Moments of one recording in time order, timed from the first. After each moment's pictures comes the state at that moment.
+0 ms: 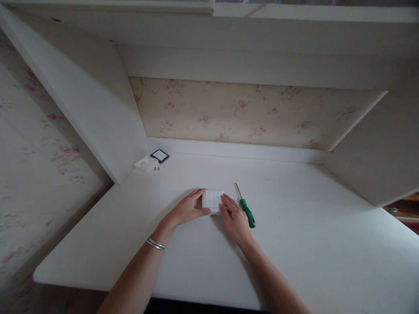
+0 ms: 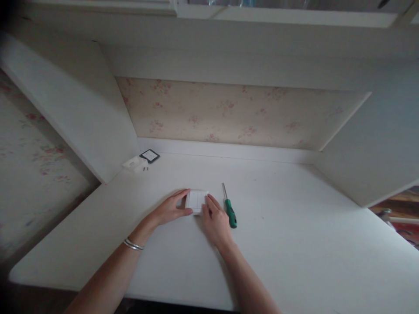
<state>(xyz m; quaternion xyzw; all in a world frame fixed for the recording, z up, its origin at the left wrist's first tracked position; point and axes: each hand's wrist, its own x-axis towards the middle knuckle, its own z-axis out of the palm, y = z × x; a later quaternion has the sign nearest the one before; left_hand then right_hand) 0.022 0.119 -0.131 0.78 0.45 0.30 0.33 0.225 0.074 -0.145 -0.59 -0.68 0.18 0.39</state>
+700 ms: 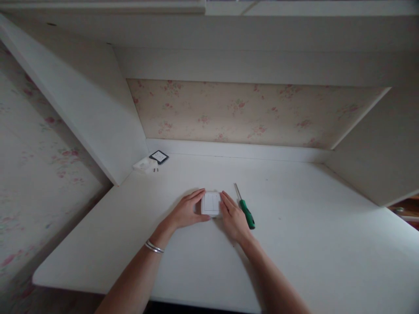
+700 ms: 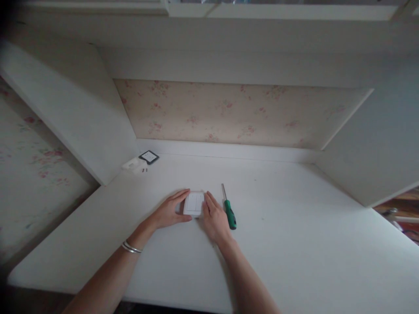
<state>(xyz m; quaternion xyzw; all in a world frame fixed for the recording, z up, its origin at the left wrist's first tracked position) 0.020 0.118 -0.138 0.83 0.44 0.26 0.23 0.228 0.086 -0.141 -0.57 -0.70 0.22 0.37</state>
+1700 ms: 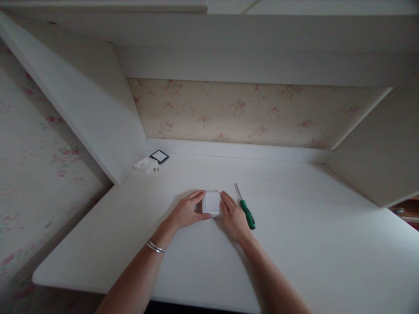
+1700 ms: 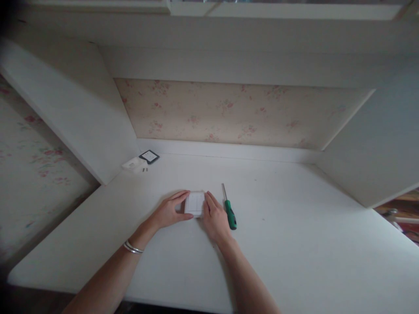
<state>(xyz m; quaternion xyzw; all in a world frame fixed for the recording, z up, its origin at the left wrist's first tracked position) 0.021 0.116 -0.141 0.81 0.45 0.30 0.22 0.227 0.086 -0.142 -0.57 -0.71 0.19 0.38</state>
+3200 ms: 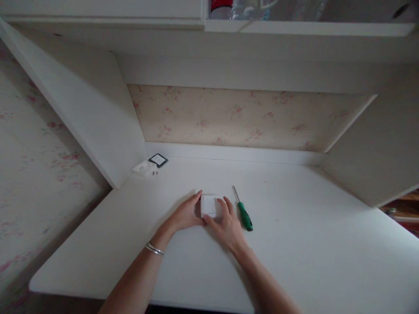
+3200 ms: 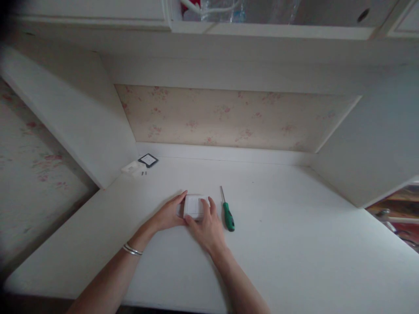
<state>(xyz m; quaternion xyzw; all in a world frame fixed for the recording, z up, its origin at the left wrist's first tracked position) 0.023 0.120 -0.149 0.78 0.46 0.28 0.30 0.208 0.062 -0.137 -0.62 -0.68 0.18 0.34</state>
